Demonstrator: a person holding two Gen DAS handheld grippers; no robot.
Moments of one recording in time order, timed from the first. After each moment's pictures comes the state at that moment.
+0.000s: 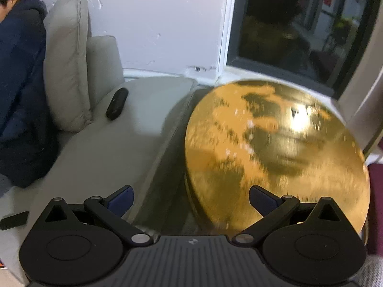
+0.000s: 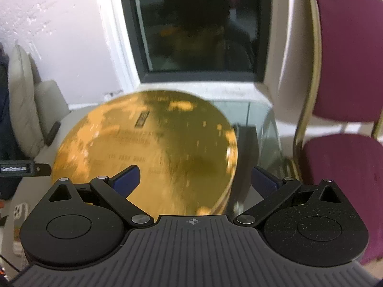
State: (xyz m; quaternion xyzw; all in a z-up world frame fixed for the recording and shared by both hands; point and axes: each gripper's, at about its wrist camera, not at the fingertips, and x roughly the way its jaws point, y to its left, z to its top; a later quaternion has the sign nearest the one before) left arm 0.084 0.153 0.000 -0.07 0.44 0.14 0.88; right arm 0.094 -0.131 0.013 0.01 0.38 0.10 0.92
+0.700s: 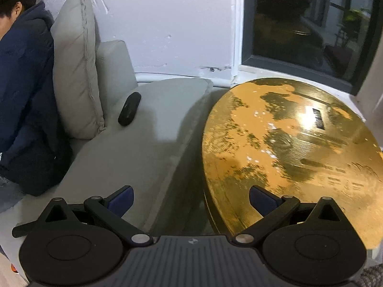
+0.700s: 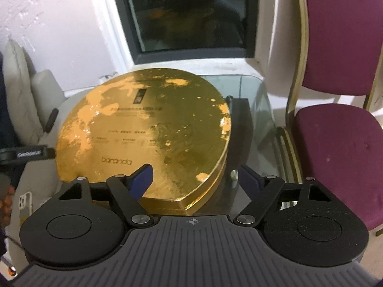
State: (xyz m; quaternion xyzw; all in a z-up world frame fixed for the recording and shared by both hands) left arm 0.110 0.161 -0.015 -0.04 0.44 0.18 0.88; right arm 0.075 -0.132 0.018 0.03 0.42 0.09 0.90
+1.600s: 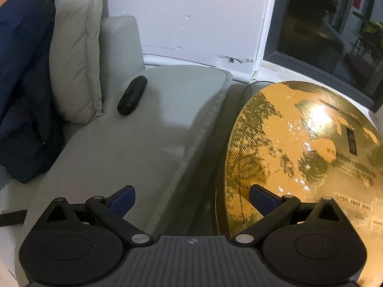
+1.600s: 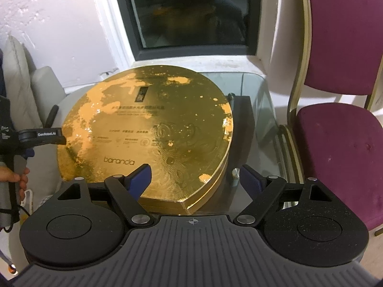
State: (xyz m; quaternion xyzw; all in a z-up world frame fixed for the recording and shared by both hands) left arm 0.151 0.200 -0.045 -0.10 0.46 0.20 0.86; right arm 0.081 -0.129 0.019 0.02 0.43 0.09 0.90
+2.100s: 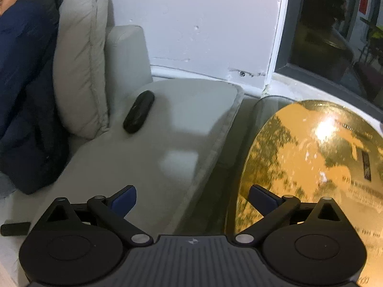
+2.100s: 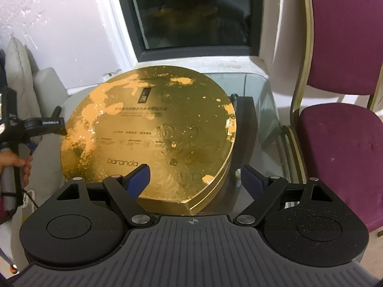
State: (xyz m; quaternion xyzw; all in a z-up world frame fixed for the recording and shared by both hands) left arm 0.177 0.213 -0.045 -0.09 0.44 0.22 0.87; right arm 0.080 -0.127 0.019 0.03 0.43 0.09 0.90
